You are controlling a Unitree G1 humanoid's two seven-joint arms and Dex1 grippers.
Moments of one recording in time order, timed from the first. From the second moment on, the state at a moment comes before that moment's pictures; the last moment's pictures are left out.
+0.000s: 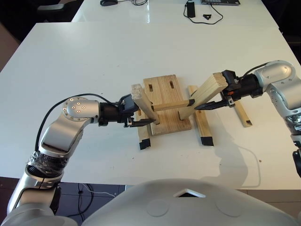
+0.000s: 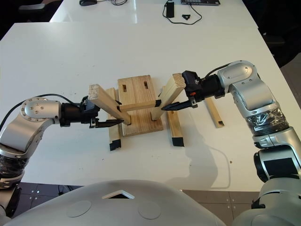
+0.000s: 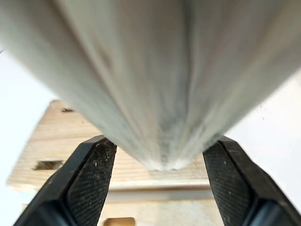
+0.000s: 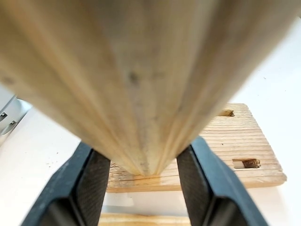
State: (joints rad) left arm -0.07 0.74 -0.21 -0.45 -0.29 0.44 -1.07; right arm -0.52 -0.86 0.38 0.04 0.51 0.19 1.44
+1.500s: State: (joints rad) left arm 0.12 0.76 -0.21 -0.22 -0.15 0.04 -0.97; right arm -0.33 -0.77 0.30 0.08 0.20 0.10 1.29
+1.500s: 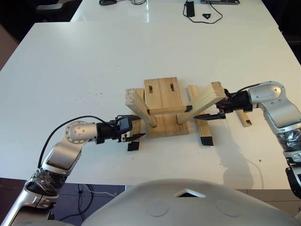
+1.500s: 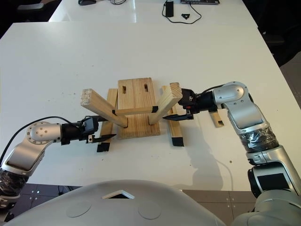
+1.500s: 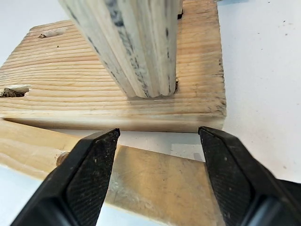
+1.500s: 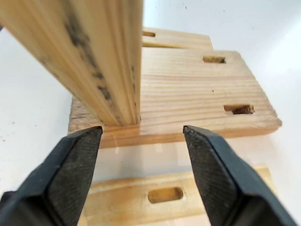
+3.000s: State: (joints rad) left arm 0.04 0.65 -0.23 -0.42 -0.29 0.34 -0.84; right arm -0.10 -0.94 0.19 0.01 0.08 -0.05 1.25
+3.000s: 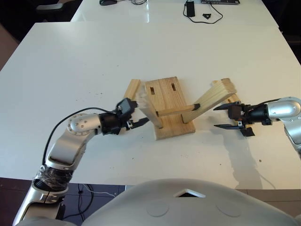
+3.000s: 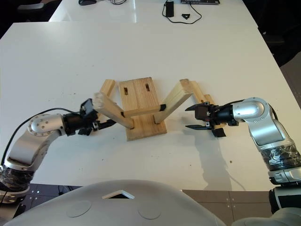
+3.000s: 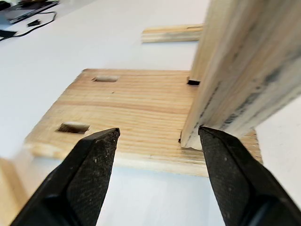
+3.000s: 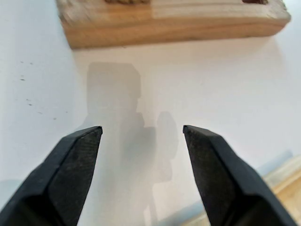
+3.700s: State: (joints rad) left arm -0.14 0.51 -0.32 -0.51 -0.41 0.54 -0.87; right arm -0.16 -0.83 0.24 0.00 0.10 0.04 1.27
